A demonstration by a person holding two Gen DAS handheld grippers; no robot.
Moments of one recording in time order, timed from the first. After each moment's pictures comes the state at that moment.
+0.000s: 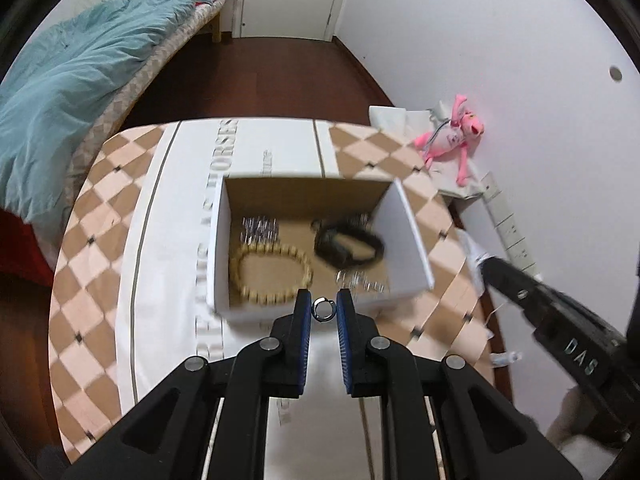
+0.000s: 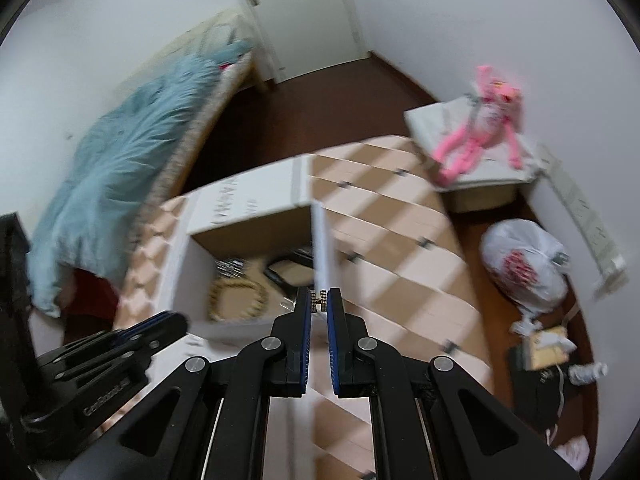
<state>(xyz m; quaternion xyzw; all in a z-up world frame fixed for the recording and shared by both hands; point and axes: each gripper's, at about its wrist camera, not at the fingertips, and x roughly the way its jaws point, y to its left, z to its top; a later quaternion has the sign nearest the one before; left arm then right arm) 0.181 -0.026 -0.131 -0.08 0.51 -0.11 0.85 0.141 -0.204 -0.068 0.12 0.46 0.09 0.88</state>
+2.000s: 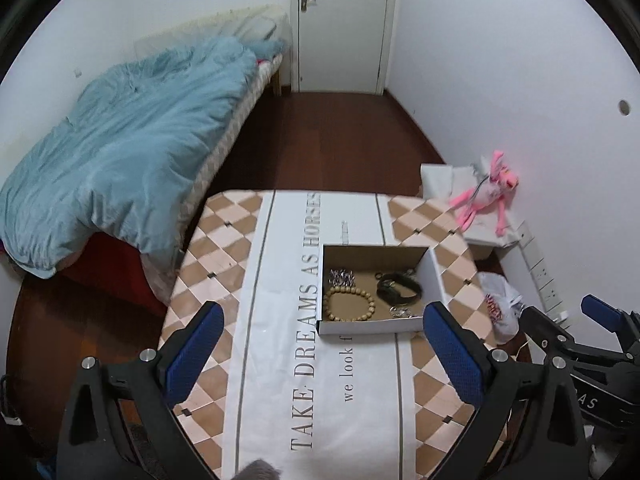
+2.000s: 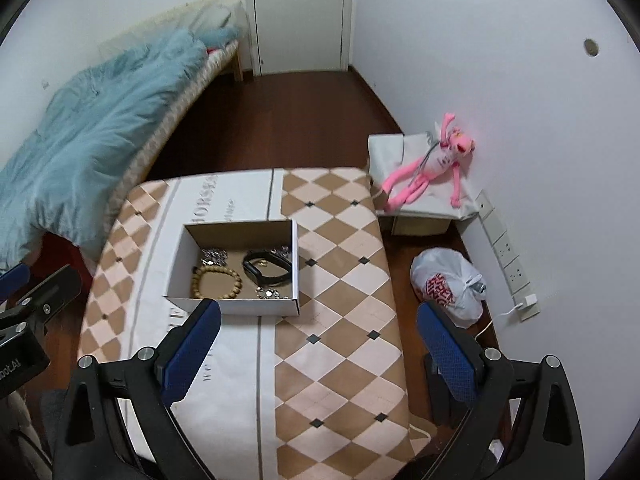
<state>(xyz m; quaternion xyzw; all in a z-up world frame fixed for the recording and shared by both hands) 0.095 0.008 -0.009 -0.03 0.42 0.01 0.91 0.079 -0.184 0.040 -0.01 0.45 0.00 0.89</state>
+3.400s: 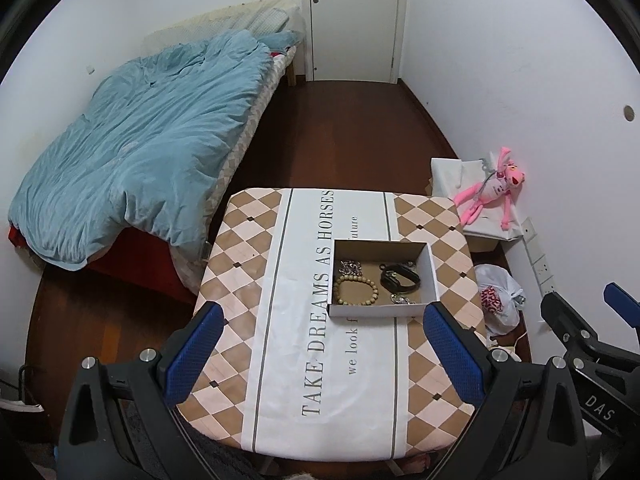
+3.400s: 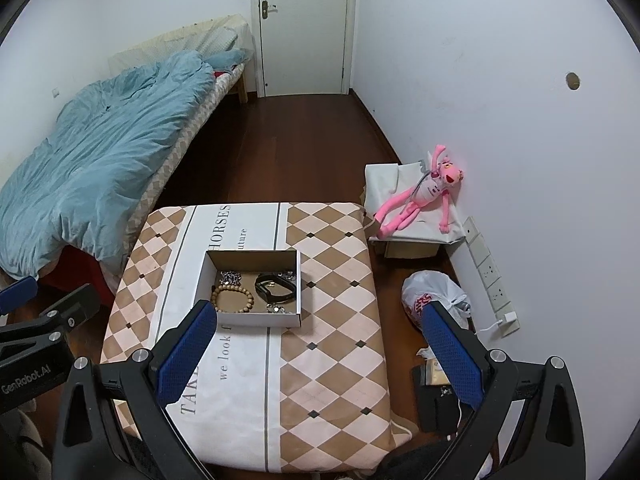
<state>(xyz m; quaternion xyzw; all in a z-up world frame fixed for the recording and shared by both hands) 0.083 0.005 0.037 -0.02 0.46 0.04 0.89 0.056 -0.183 0.114 -0.02 0.43 0.01 0.90</state>
